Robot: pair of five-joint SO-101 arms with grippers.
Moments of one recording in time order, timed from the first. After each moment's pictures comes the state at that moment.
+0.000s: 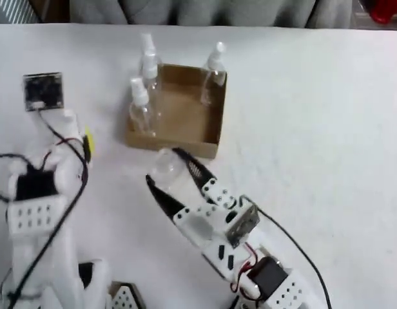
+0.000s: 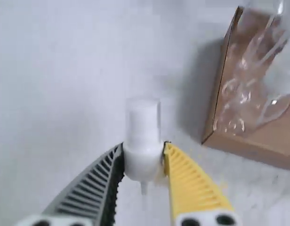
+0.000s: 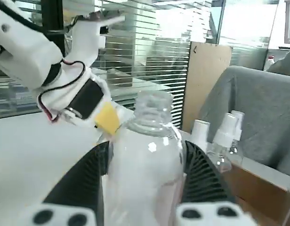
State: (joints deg) left arm -16.0 -45.4 45.5 53.2 0.7; right arm -48.1 -102.0 96.4 7.2 4.7
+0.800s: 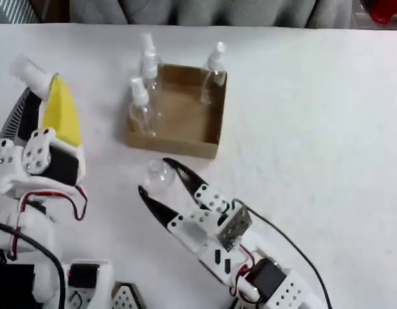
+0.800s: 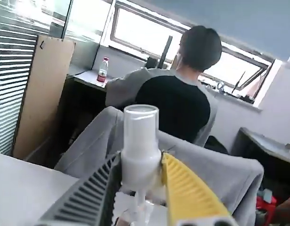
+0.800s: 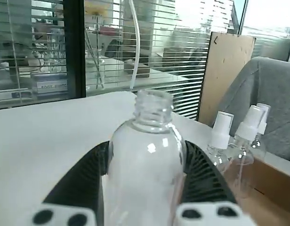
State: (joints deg) left arm -5.9 -74.1 32.9 45.8 23.0; right arm -50.5 -102.2 96.4 10.8 4.7
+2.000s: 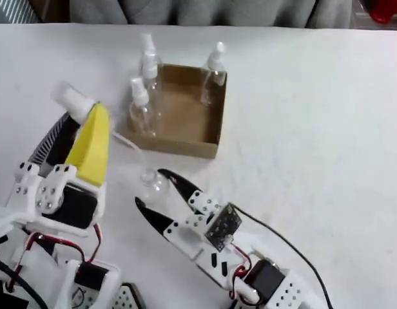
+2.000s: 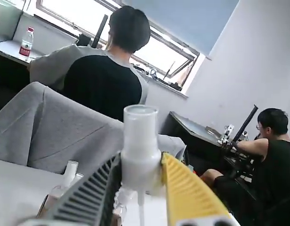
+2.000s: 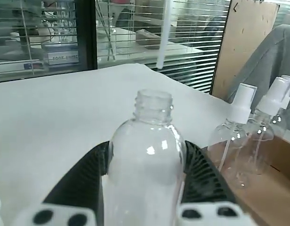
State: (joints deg) left arm 10.1 -81.8 31.8 52.3 28.8; right arm -53.3 -102.2 96.4 17.1 4.6
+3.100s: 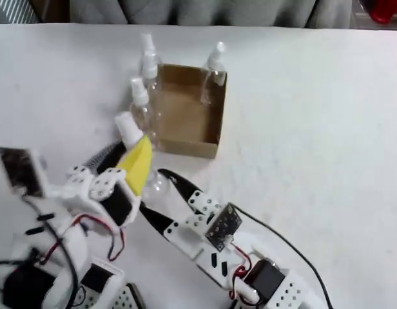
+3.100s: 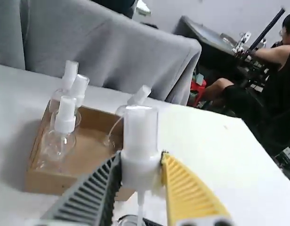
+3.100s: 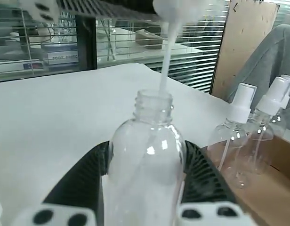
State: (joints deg) left arm 18.6 -81.8 42.9 62.8 29.0; right arm -53.3 -102.2 96.4 17.1 4.6
